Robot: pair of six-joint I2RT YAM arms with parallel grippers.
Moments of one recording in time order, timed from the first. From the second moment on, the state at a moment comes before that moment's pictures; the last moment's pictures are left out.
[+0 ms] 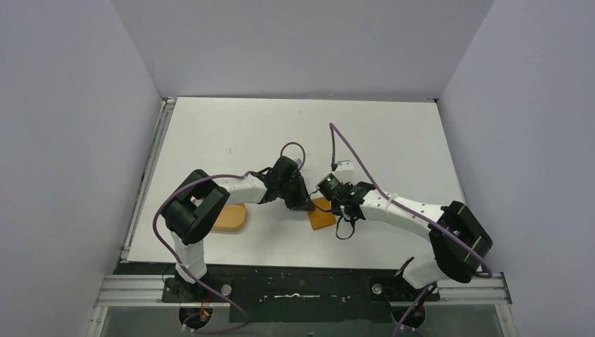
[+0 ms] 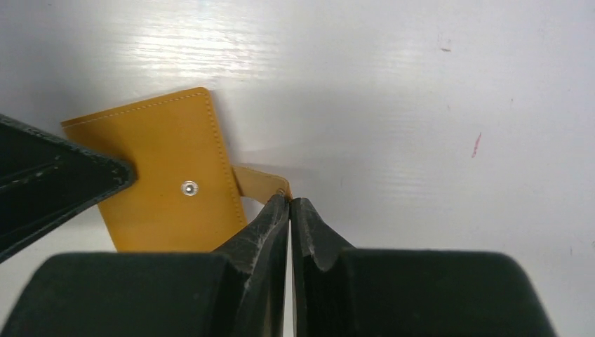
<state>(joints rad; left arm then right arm) -0.73 1.88 1.00 -0.02 0.34 -0.96 0.84 1.49 0.89 -0.58 0.53 0.64</state>
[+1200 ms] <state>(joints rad) -0.75 1.49 0.84 -0.22 0.15 -0.96 0.86 1.53 0.90 -0.42 0.30 0.52</state>
